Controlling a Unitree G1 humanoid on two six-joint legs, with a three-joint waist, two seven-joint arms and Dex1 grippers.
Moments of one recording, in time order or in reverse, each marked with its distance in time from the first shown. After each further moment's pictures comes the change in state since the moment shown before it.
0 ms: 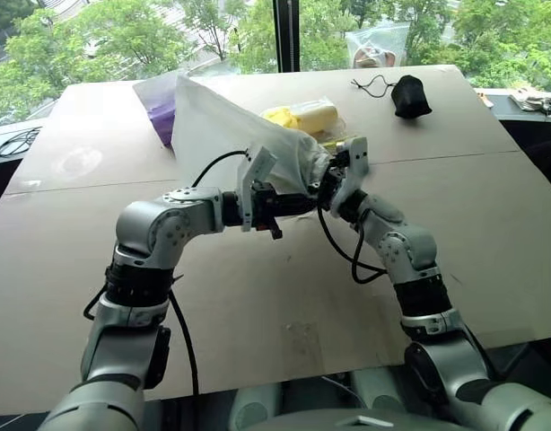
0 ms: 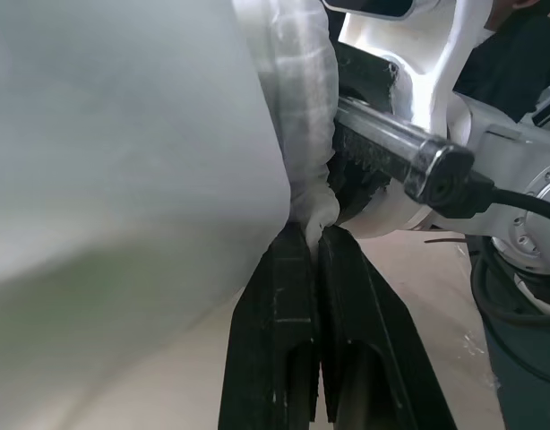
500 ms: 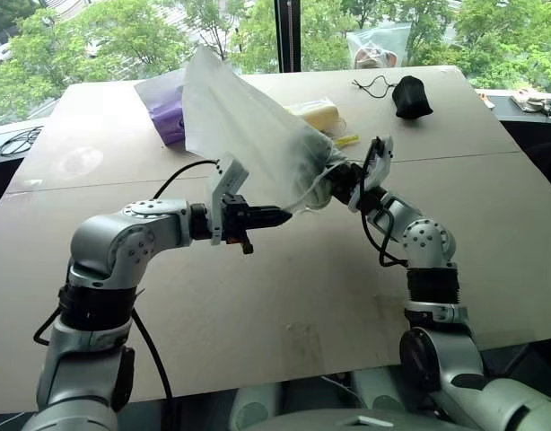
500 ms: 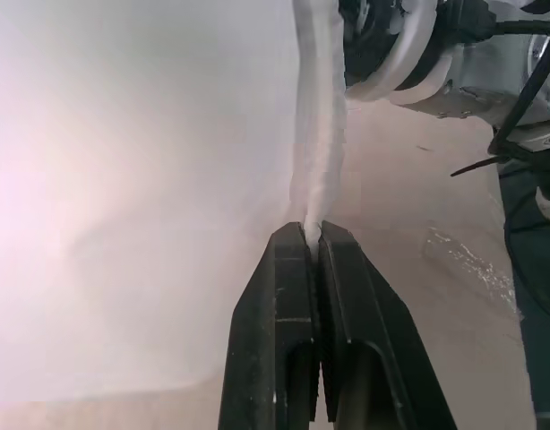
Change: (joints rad) left arm 0.163 0.189 0.005 -0.126 0.019 -0.063 -0.053; right arm -0.069 0.044 -0.364 0.057 0.391 0.347 -0.124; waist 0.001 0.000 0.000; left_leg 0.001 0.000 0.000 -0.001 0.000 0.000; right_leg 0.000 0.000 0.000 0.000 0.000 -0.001
